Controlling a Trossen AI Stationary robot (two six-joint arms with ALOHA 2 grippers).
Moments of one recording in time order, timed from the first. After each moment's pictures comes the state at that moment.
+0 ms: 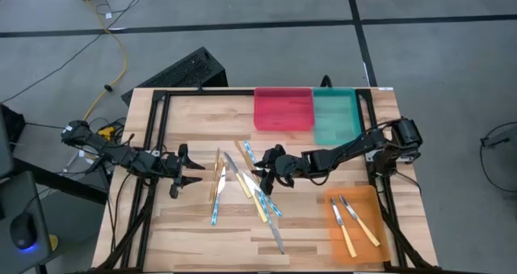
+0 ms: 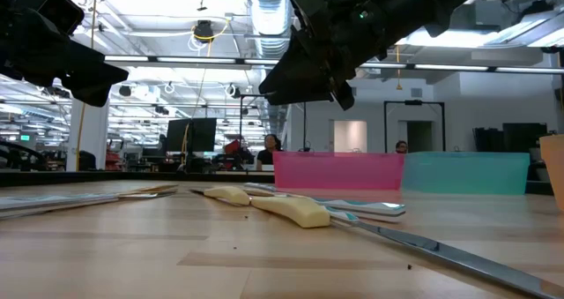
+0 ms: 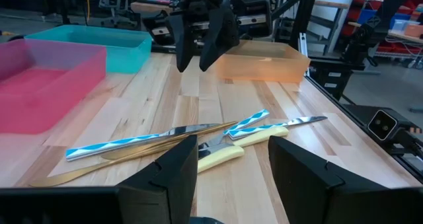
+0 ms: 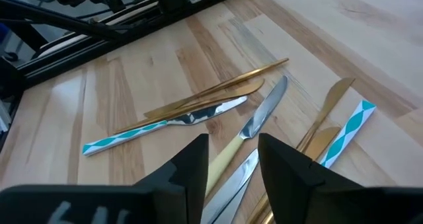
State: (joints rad) left arm -0.40 0.23 0.02 0.05 -0.32 -0.18; right arm 0.17 1.74 0.98 0.26 0.31 0.50
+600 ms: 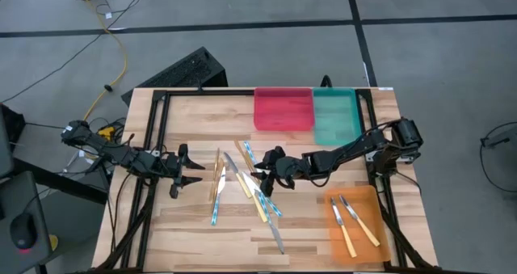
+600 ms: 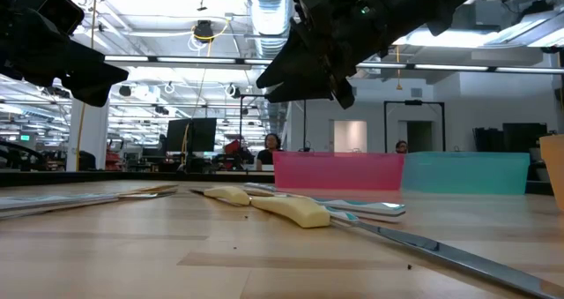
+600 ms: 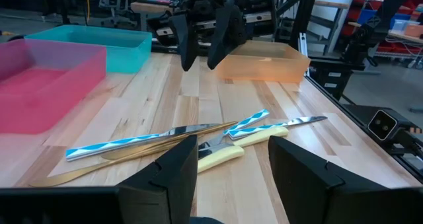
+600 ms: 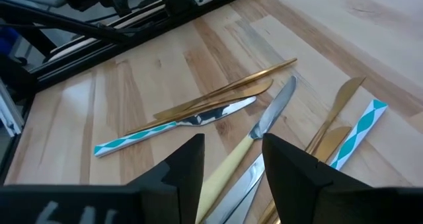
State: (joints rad) left arm -0.40 0.23 0.02 0.05 -0.32 -0.18; right arm 0.18 1.74 0.98 0.27 0.31 0.52
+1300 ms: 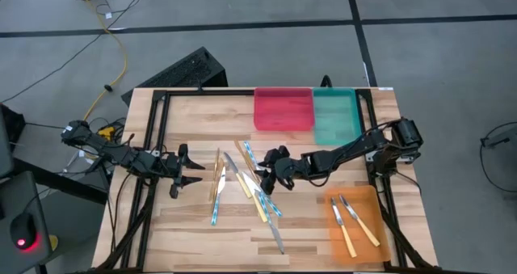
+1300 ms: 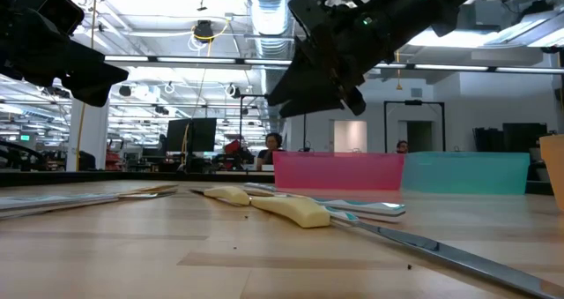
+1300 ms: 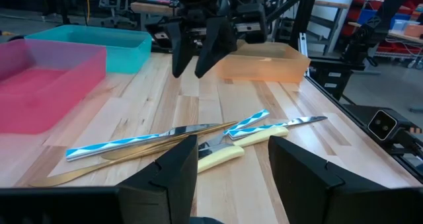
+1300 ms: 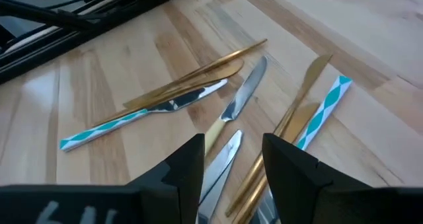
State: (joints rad) left arm -0.40 0.23 0.02 0.05 -0.32 -0.18; right arm 0.18 1.74 0.98 0.17 0.37 0.58
